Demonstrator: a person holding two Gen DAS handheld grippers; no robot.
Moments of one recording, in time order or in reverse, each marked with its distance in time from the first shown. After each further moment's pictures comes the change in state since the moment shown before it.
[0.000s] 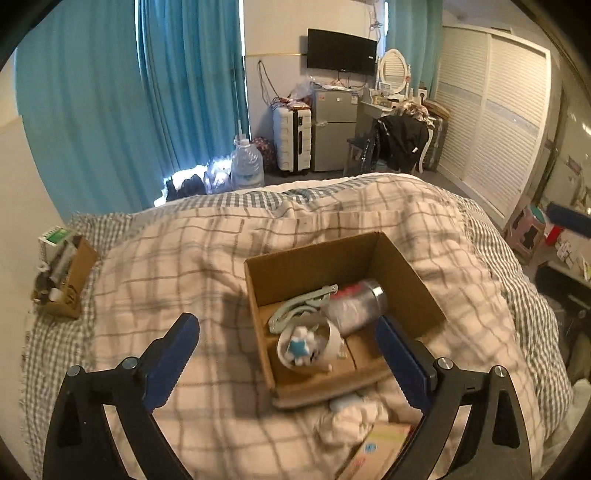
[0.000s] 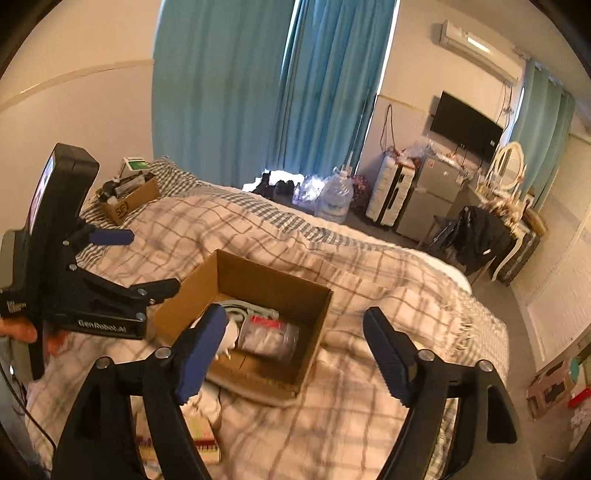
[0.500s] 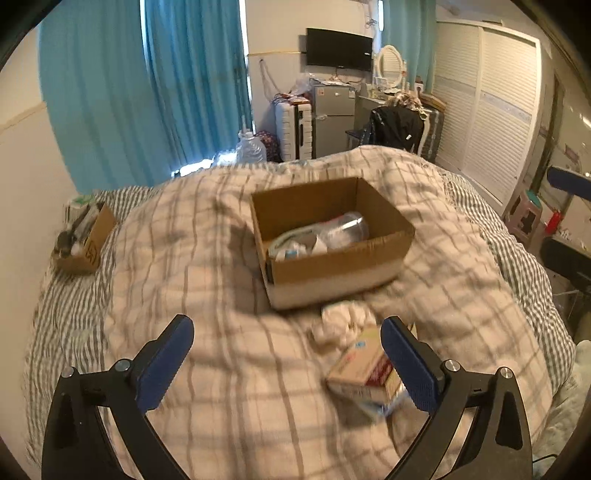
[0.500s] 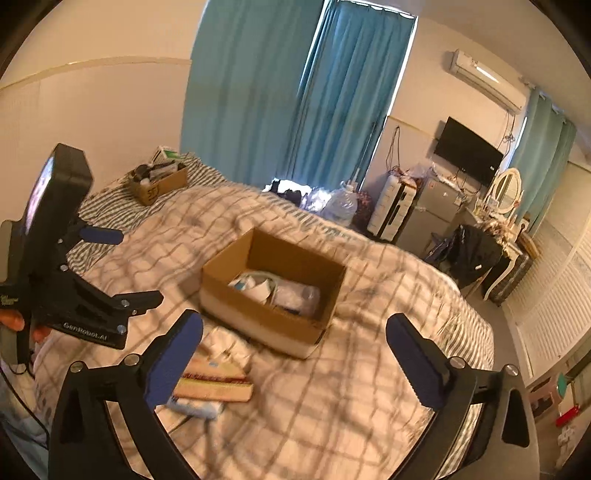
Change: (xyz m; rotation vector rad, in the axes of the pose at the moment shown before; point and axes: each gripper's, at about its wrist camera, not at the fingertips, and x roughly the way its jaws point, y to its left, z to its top) left arm -0.068 -0.016 -0.119 -0.021 0.003 0.023; right arm -0.074 0.058 -0.079 -0.068 -0.029 -0.002
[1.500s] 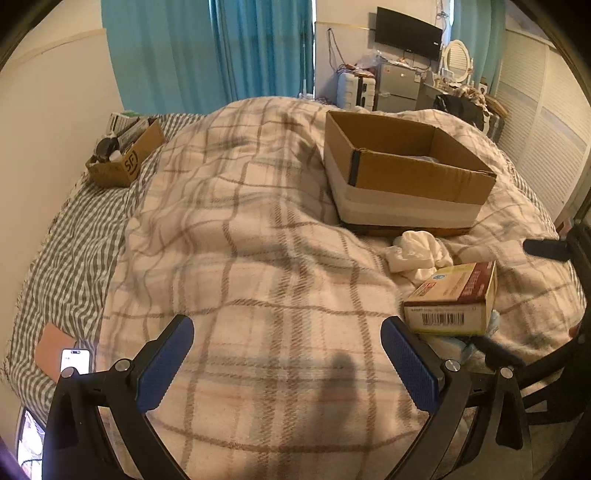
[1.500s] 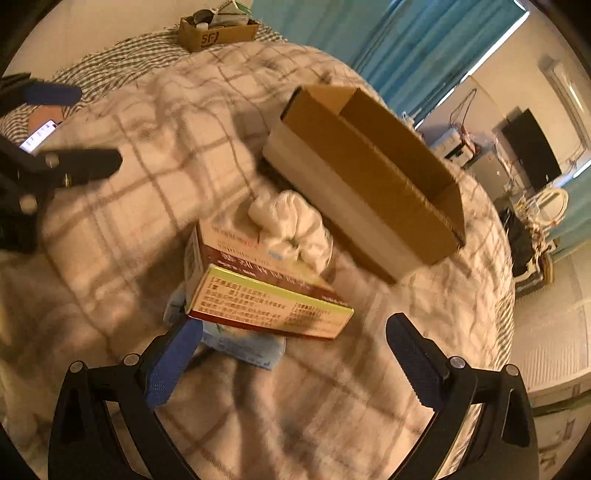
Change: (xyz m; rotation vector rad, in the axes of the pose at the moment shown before) left arm 0.047 0.045 -0.084 -0.178 0.118 0.136; right arm 0.139 0.106 -0.078 -0.334 0.334 0.039
